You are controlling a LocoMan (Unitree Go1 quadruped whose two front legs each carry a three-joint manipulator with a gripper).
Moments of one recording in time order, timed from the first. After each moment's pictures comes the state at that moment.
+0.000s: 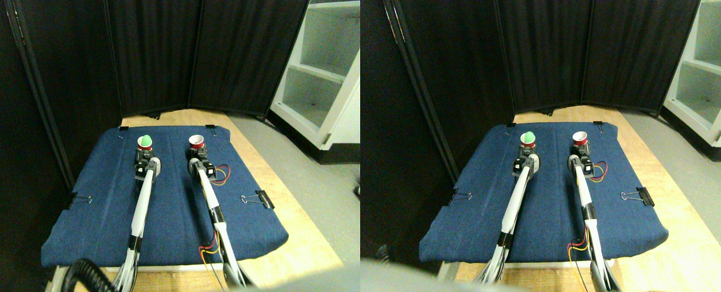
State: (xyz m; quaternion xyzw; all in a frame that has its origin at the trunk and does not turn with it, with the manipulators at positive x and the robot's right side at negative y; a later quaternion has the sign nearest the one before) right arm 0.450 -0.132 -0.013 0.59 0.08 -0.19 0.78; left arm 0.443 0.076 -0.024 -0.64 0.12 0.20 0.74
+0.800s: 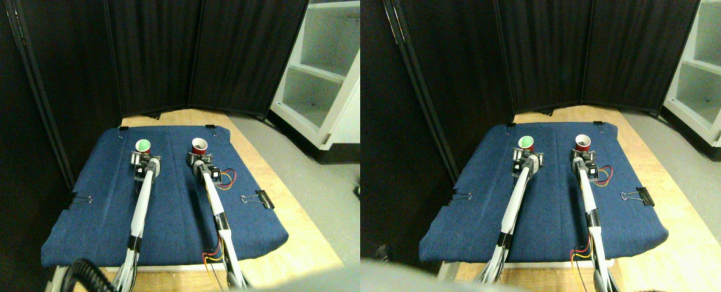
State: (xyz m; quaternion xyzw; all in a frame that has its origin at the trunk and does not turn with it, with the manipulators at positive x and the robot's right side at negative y) right arm 0.432 -0.140 -0.028 0.69 0.12 -0.22 0.67; left arm 0.439 0.072 -0.036 -0.61 0.18 0.19 0.75
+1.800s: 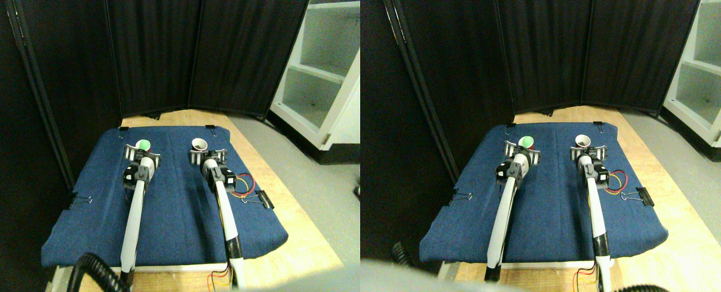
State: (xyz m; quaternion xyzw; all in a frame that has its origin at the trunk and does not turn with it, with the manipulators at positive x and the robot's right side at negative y) right arm 0.391 -0.132 0.032 0.68 0.12 -0.13 0.71; left arm 0.390 0.073 0.037 -0.60 0.17 0.07 0.77
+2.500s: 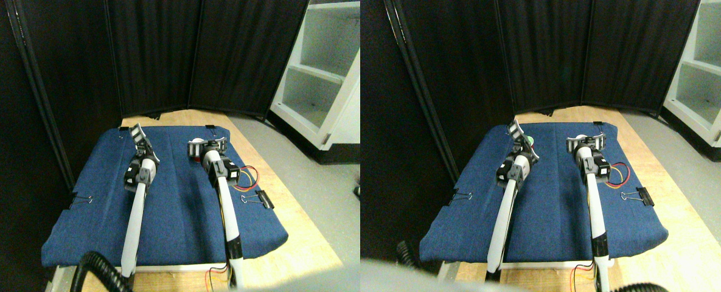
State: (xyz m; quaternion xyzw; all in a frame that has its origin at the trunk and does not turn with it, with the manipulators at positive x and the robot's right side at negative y) right arm 0.382 -0.119 0.063 0.67 0.11 -0.09 0.73; left arm 0.394 0.060 0.053 -0.22 0.08 -0.10 0.97
